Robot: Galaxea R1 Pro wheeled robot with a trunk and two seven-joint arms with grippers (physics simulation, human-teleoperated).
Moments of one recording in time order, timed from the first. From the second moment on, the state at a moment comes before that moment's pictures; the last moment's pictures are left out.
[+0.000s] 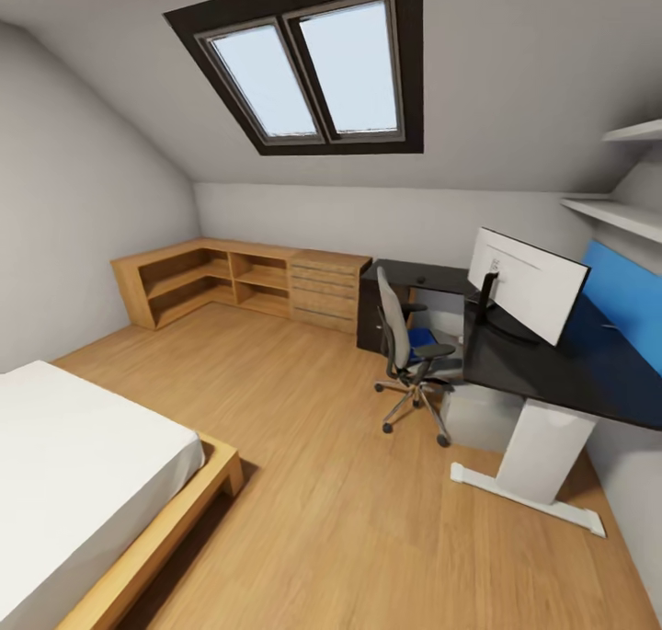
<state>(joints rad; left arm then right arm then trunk) 0.00 -0.03 0.01 -0.23 0.27 -0.48 -0.01 0.00 -0.02 -0.04 -0.18 0.00 -0.63 -0.09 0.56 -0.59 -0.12</state>
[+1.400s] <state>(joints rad) 0.00 -0.03 0.01 -0.23 0.27 -0.48 -0.01 0.00 -0.02 -0.04 -0.18 0.00 -0.63 -0.09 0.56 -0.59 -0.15</state>
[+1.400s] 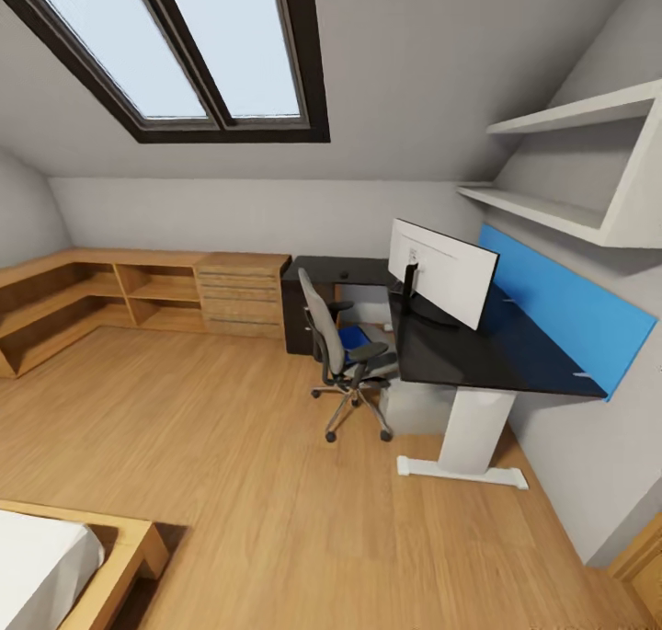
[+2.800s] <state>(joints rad) 0.00 -0.03 0.01 -0.23 0.27 -0.48 -0.01 0.00 -0.02 -0.10 -0.18 0.00 -0.63 -0.09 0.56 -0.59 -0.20</state>
